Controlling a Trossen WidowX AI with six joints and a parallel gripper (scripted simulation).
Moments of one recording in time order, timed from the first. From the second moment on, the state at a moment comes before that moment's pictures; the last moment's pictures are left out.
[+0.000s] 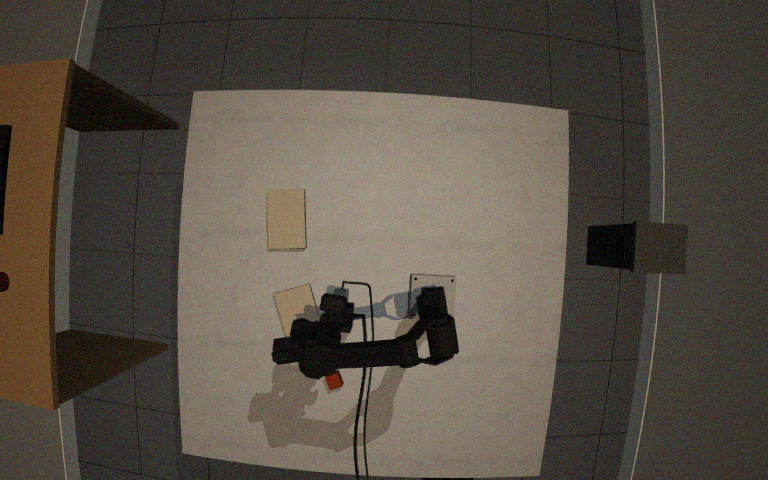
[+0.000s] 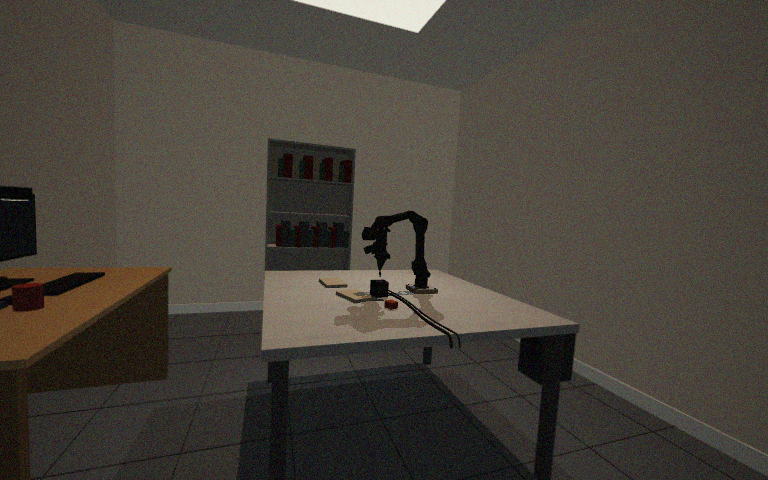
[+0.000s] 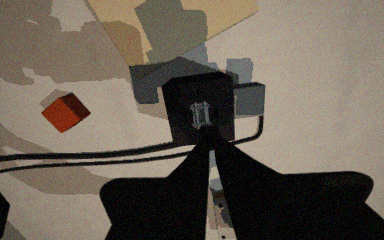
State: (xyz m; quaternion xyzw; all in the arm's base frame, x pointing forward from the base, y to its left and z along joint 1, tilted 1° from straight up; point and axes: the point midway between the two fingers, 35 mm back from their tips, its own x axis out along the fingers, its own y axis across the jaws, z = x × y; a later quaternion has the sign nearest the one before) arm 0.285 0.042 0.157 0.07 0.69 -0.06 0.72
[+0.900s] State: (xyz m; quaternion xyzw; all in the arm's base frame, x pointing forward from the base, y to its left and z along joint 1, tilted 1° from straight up) arm 0.285 0.042 0.157 -0.18 0.67 0.18 0.70
